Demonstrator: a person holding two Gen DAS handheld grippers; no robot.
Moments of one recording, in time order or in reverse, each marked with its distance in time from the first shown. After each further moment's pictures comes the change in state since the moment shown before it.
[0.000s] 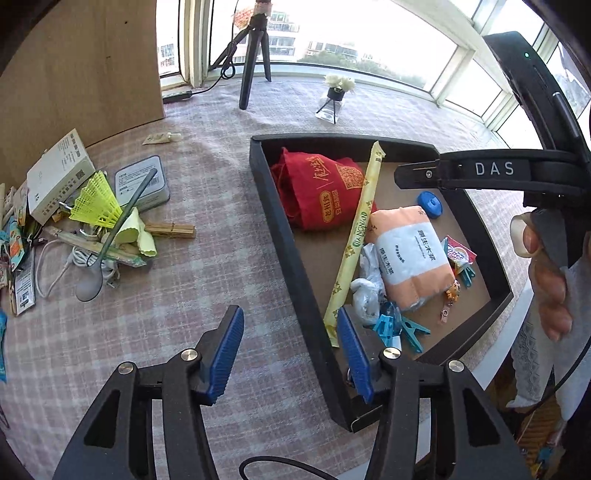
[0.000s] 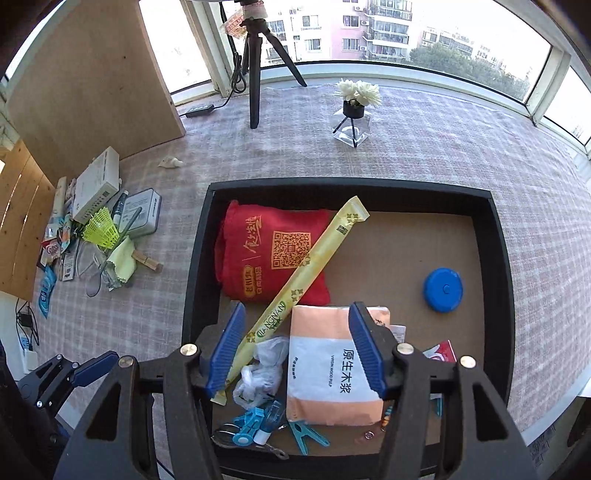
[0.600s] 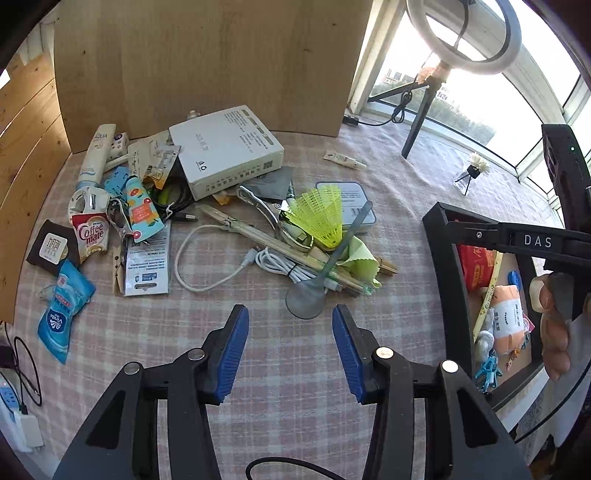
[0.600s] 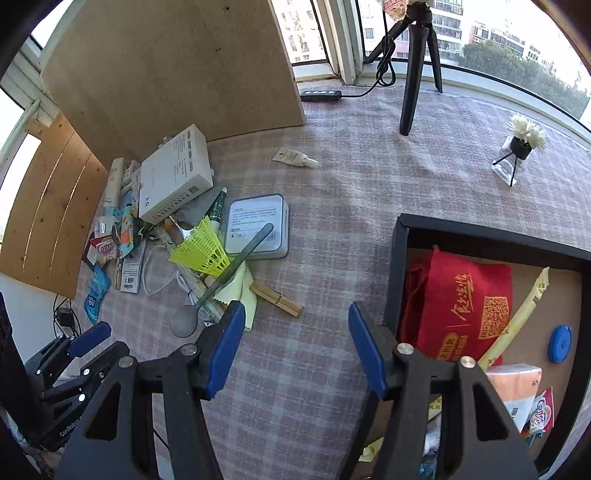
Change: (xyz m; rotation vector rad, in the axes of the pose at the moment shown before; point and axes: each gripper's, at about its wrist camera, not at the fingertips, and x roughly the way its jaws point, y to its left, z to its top) left arm -0.047 0.184 -0.001 -0.256 -0.067 0.150; right arm 0.052 0.146 0.056 -0.092 0.070 0.201
